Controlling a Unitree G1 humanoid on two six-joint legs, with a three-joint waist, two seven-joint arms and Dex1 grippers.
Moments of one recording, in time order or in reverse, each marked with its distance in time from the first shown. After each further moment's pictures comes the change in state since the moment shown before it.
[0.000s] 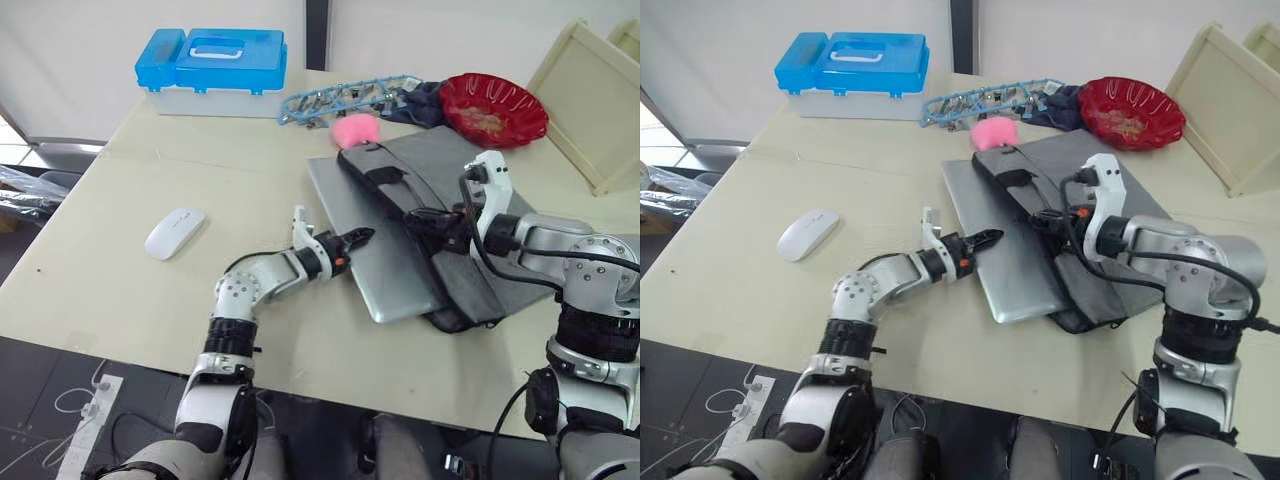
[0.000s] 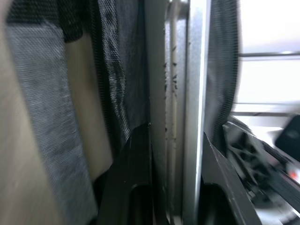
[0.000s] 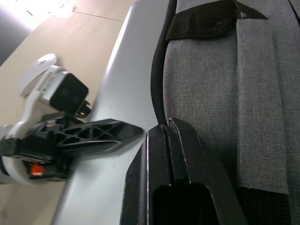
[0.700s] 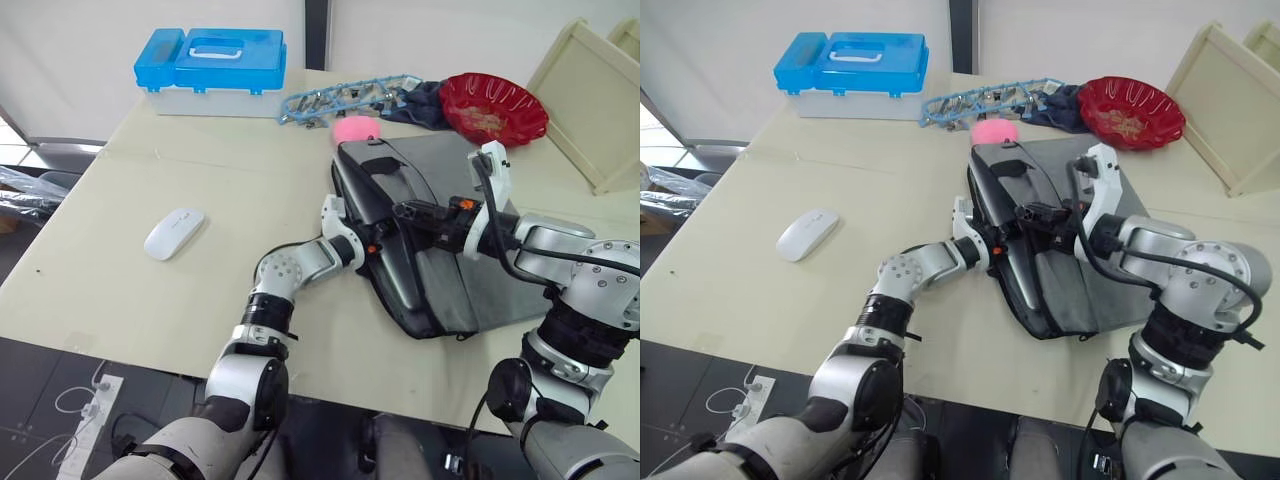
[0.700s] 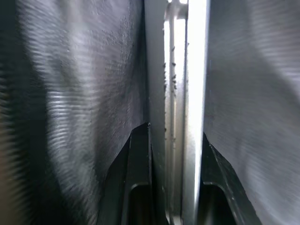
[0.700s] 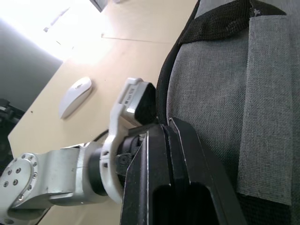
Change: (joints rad) left arm -0.189 -0.093 0.077 0.259 0.234 -0.088 -0.148; right arm -0.056 0.140 -0.182 -0.100 0.095 0.179 -0.118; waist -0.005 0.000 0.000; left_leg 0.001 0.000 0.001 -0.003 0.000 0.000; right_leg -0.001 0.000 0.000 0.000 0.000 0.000
